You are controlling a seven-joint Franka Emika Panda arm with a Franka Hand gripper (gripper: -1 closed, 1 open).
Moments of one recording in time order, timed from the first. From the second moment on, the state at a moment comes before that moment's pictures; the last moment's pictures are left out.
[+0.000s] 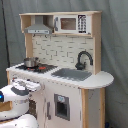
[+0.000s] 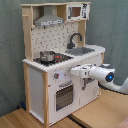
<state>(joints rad) -0.83 -1.48 1.53 -2.58 -0.01 3.42 -0.85</state>
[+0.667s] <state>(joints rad) -0.65 -1.49 1.53 -2.70 -0.01 3.42 -0.85</state>
